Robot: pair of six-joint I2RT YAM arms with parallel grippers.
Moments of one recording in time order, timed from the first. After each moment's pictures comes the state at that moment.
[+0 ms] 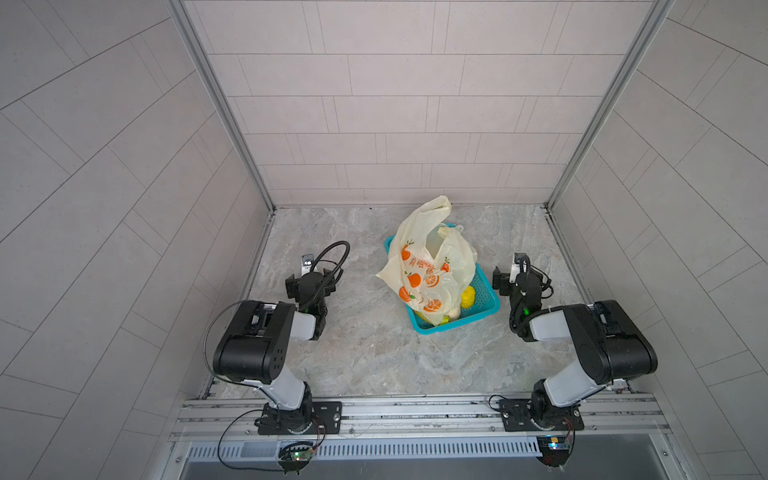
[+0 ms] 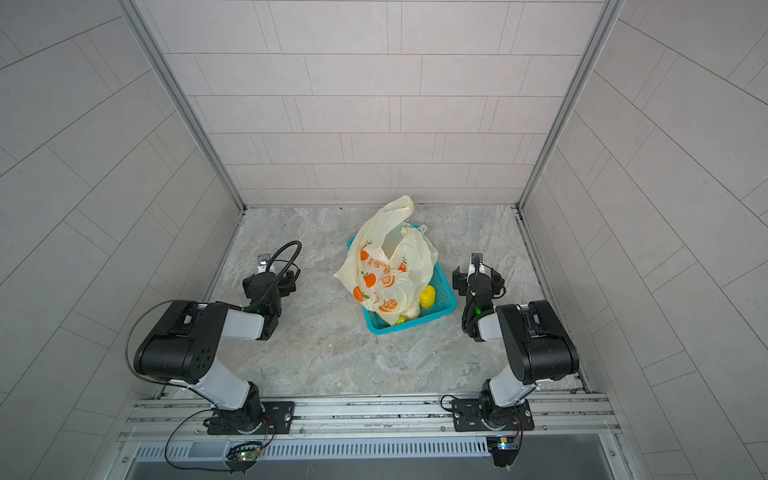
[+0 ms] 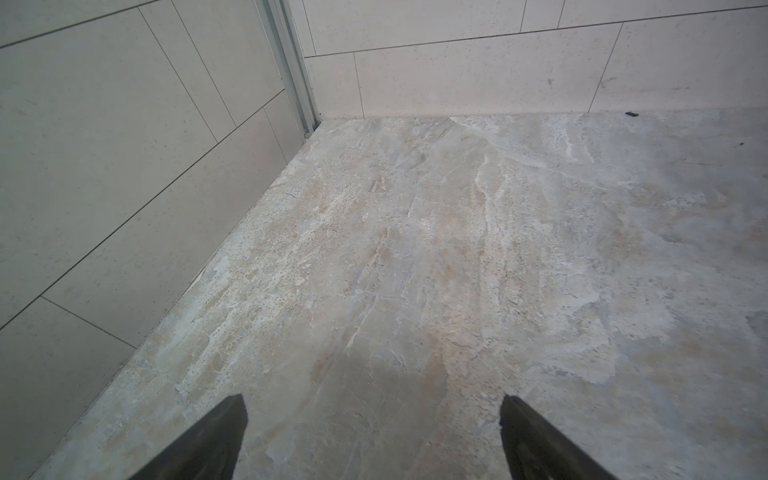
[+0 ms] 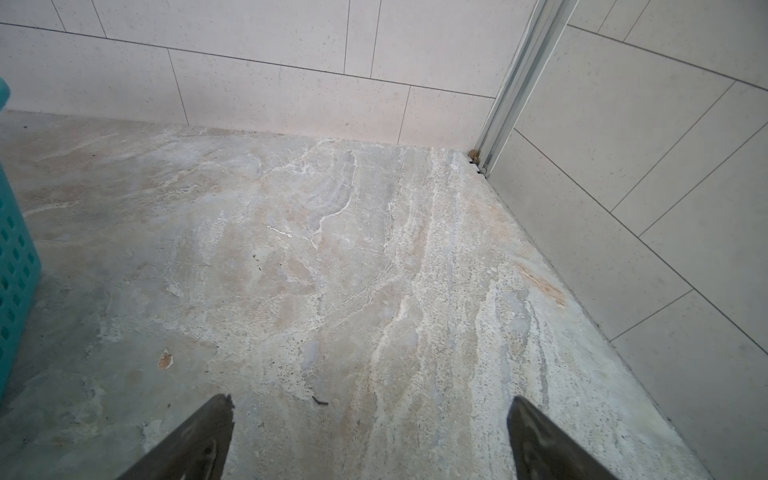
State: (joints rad) left arm -0.09 1.61 0.39 0.83 -0.44 -0.01; right arm 0.06 1.57 0.35 0.90 0.34 -0.05
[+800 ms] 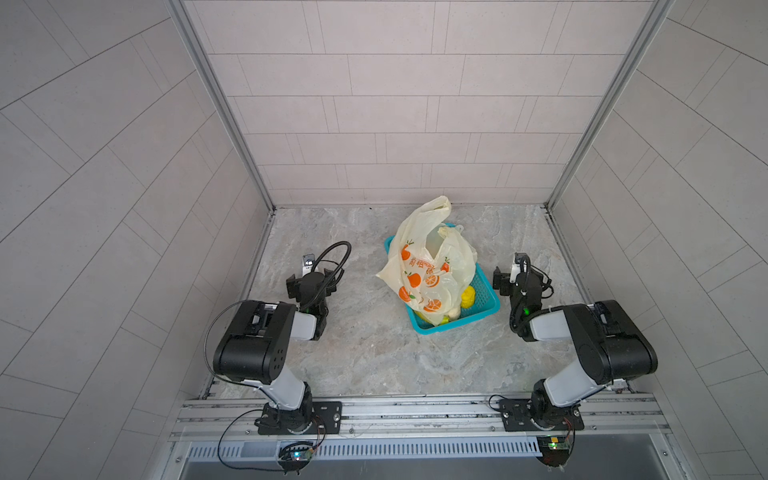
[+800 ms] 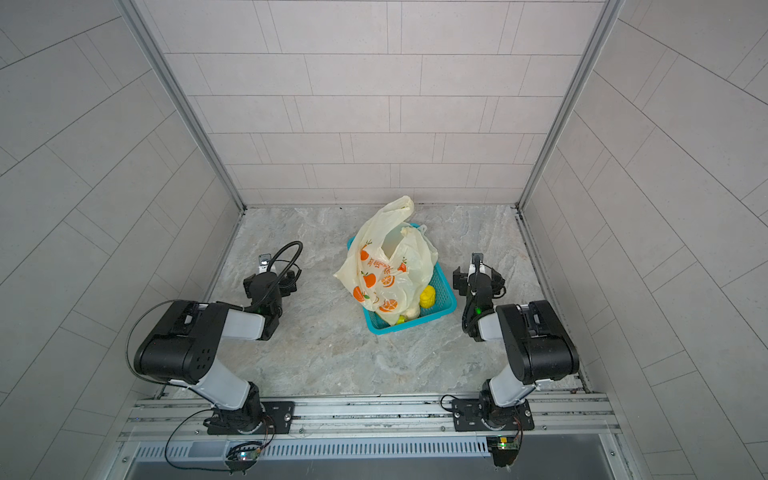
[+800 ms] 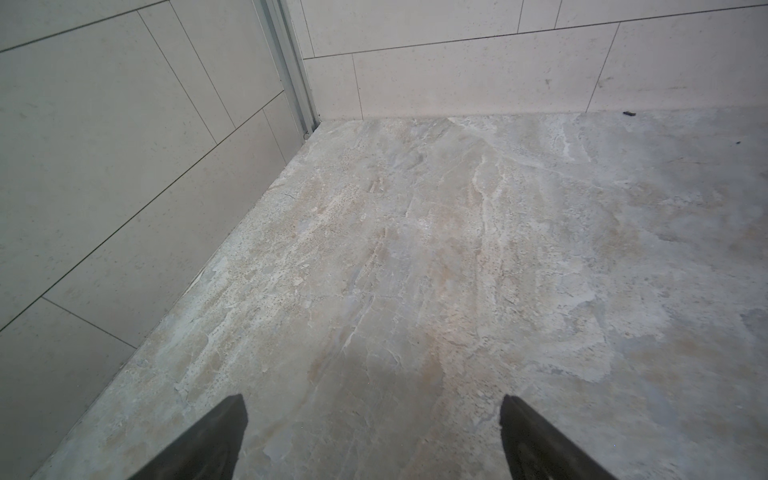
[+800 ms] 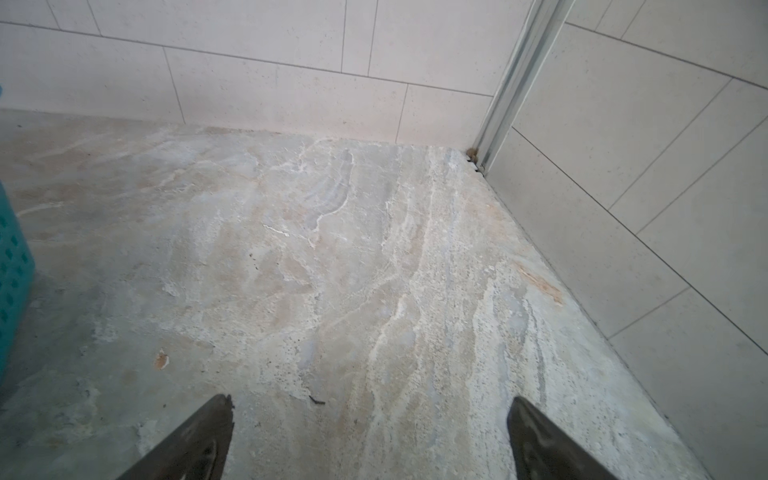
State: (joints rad) left arm -0.10 1.61 0.39 0.83 -0.45 -0.01; right arm 0.06 1.56 0.36 0.85 0.36 -0.05
